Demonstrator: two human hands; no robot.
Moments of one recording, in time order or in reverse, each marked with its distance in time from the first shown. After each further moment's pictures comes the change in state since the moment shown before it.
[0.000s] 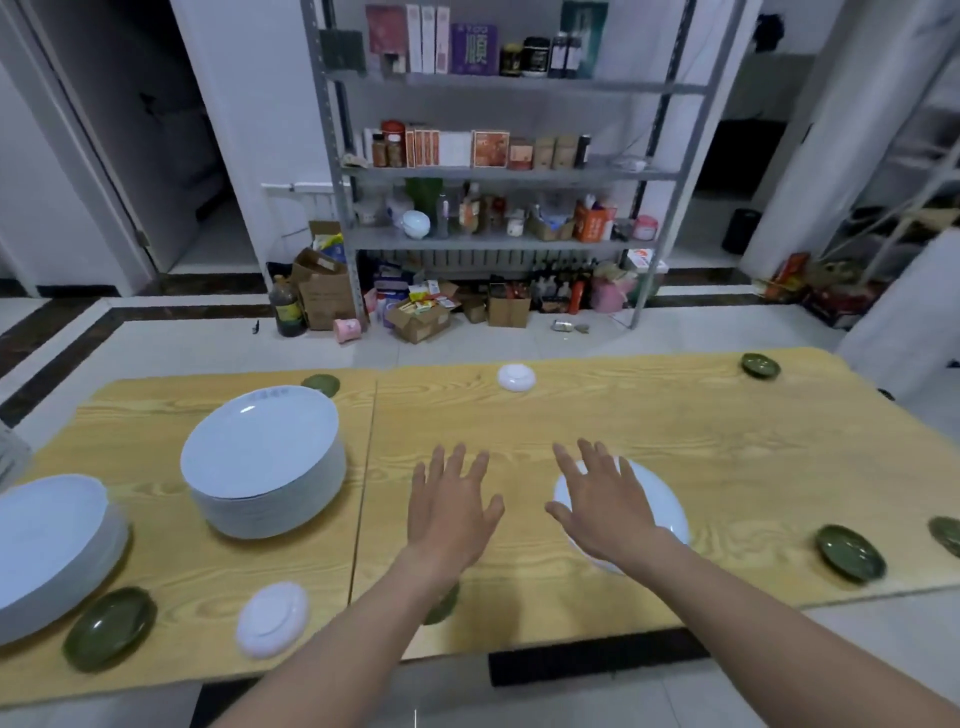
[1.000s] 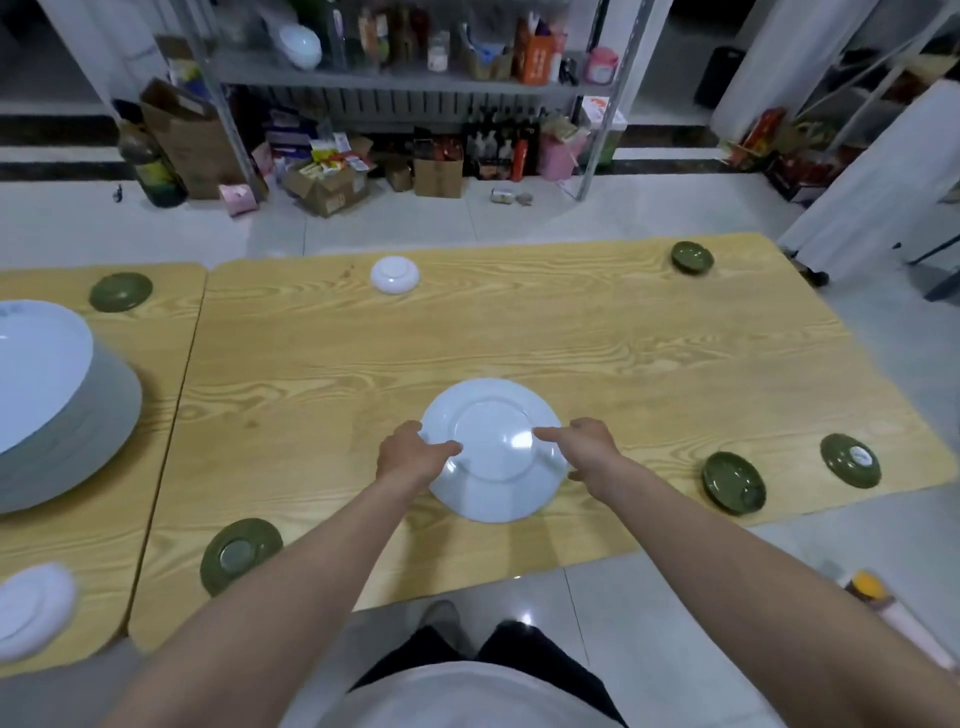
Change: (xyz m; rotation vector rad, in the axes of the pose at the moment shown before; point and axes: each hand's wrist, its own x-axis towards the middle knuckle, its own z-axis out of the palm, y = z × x) left_hand 0.105 0.127 0.148 -0.725 -0.405 -0.603; right_hand 0.069 0.199 0.096 1.269 -0.260 0.853
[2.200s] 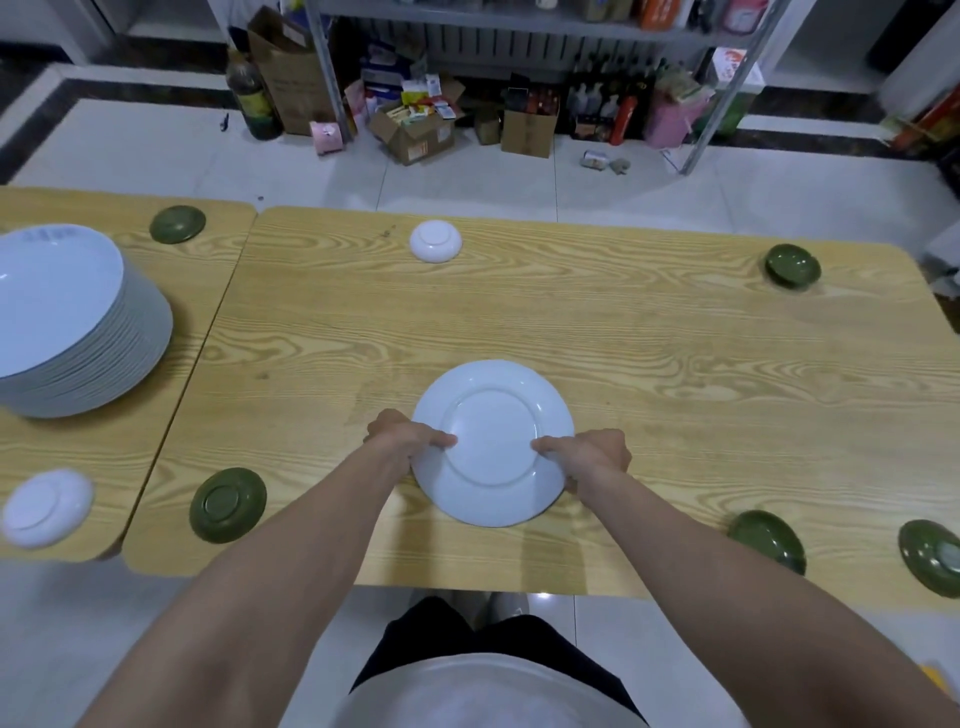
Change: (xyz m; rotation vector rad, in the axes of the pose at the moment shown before) left_hand 0.039 0.006 0.017 -0.346 0.047 -0.403; right_hand 0.067 -0.004 -0.001 -0.079 0.042 0.078
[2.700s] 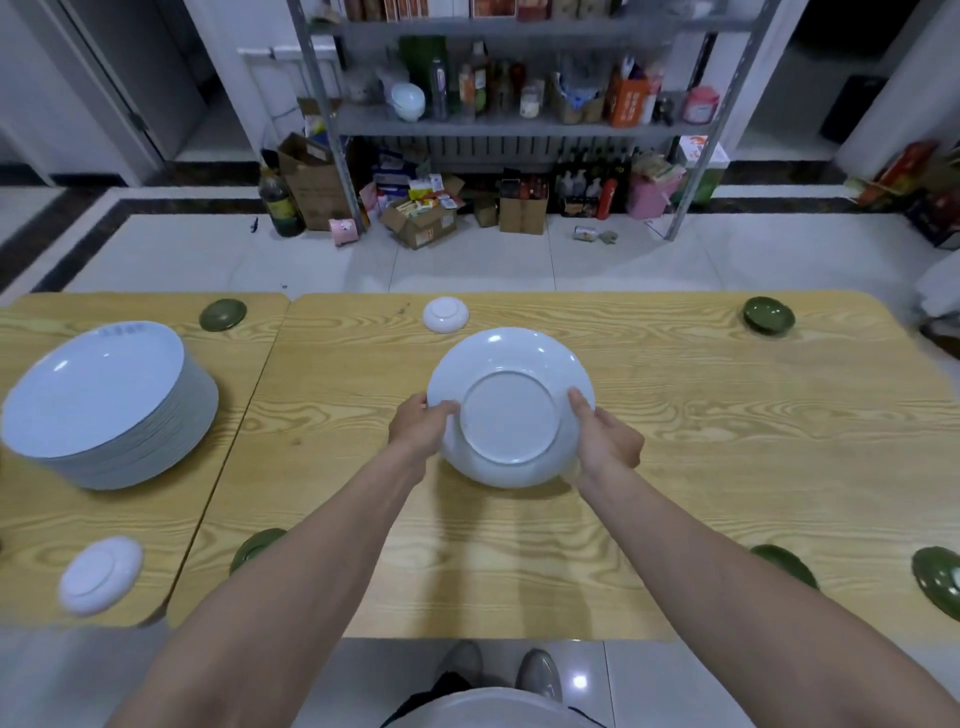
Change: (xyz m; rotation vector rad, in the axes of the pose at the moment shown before) left_hand -0.045 0.066 -0.019 -0.211 0.066 0.370; right_hand -0.044 -0.060 -0.008 0.673 0.115 -0.137
